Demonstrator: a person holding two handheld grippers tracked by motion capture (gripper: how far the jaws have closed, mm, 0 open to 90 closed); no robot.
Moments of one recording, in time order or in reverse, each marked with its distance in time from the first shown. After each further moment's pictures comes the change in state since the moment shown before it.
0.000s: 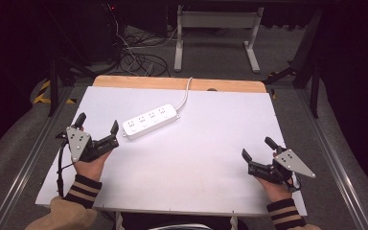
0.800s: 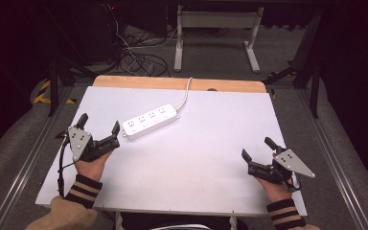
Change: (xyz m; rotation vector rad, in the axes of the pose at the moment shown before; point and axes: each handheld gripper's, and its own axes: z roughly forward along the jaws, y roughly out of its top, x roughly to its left) left arm 0.000 -0.003 0.003 0.023 -0.017 -0.019; right arm 0.001 0.000 -0.001 0.004 0.003 0.002
